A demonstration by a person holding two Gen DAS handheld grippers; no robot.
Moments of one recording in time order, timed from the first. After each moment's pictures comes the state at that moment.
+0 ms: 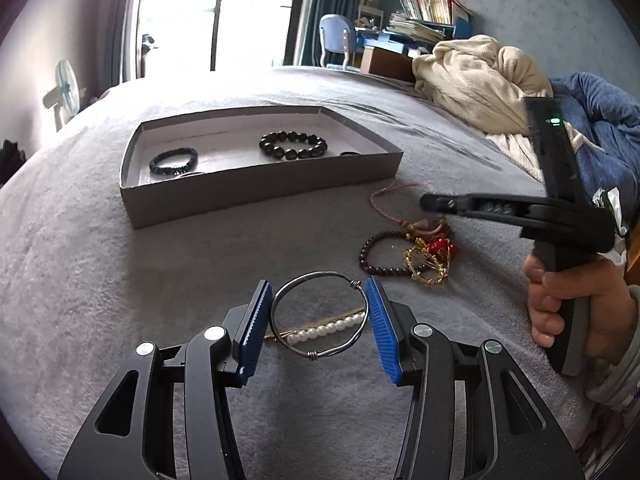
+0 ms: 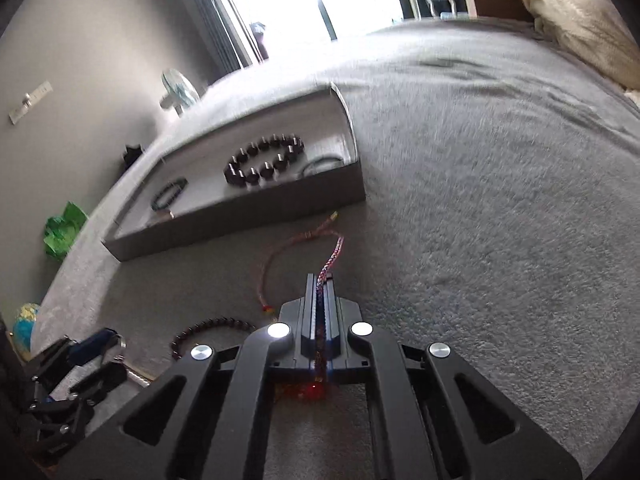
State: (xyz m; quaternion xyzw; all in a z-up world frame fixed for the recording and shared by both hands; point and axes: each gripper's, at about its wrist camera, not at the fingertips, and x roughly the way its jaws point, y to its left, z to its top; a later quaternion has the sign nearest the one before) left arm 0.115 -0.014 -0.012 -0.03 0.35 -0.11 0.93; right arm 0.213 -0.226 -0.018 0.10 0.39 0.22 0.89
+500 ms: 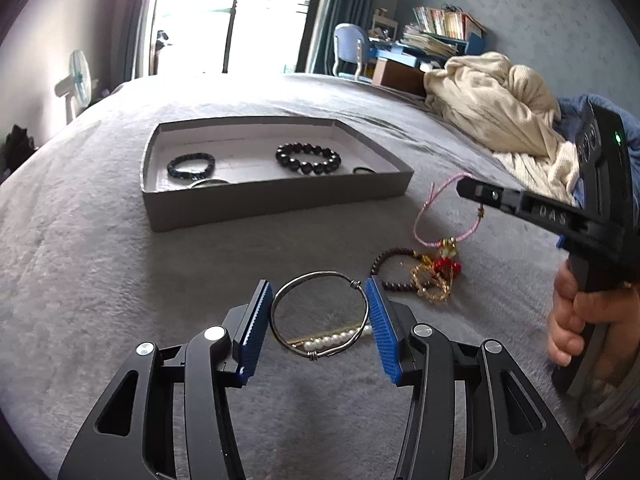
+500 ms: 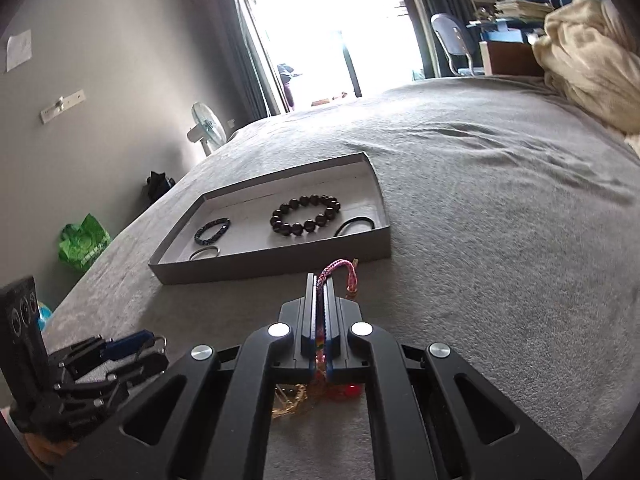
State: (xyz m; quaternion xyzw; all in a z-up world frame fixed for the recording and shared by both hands) left arm 0.112 0.000 0.001 -0.06 0.34 -0.09 0.93; right arm 0.179 -0.213 0.026 0.07 0.32 0.24 0.91
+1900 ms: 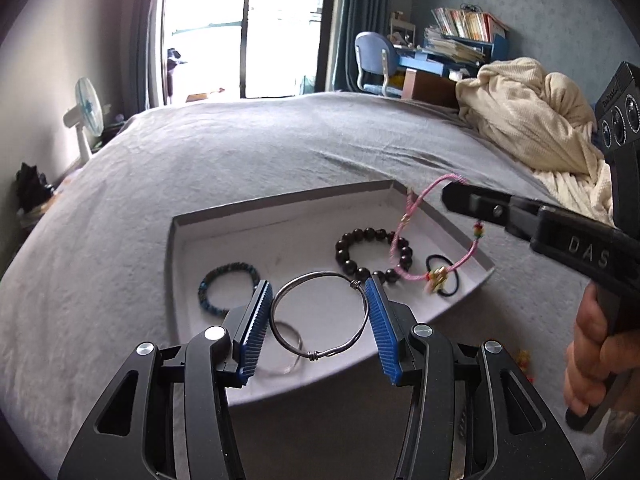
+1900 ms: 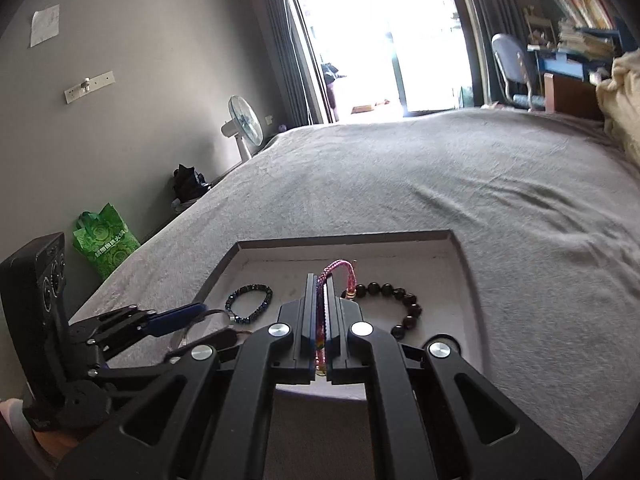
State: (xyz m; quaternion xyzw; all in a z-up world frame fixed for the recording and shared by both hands) left arm 0.242 0.035 0.042 -0.02 0.34 -0.05 0.94; right arm 0.282 -0.116 0.063 0.04 0.32 0.31 0.90
